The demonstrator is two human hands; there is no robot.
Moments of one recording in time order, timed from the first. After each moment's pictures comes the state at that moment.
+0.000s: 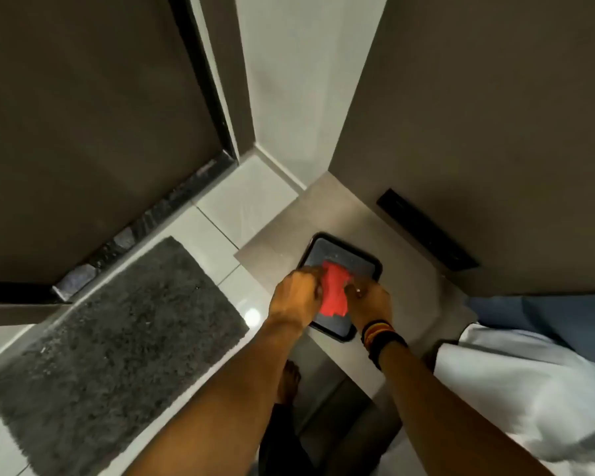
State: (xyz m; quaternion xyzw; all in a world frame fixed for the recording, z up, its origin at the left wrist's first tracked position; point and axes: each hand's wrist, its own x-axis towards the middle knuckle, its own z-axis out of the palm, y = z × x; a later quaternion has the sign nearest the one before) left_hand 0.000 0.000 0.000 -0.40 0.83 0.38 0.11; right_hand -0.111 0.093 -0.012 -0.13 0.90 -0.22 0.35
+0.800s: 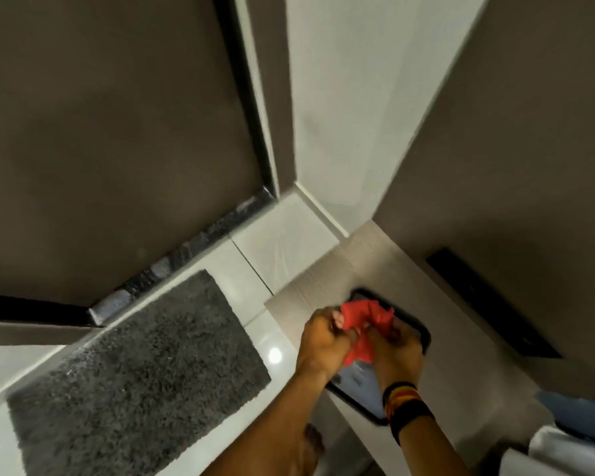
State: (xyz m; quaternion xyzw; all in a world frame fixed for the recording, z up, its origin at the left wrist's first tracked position) left_hand -0.015 -0.036 -0.049 -0.58 0.54 0.60 -0.09; right_hand -0.116 0.034 -0.057 -0.03 0.84 -0.42 0.33
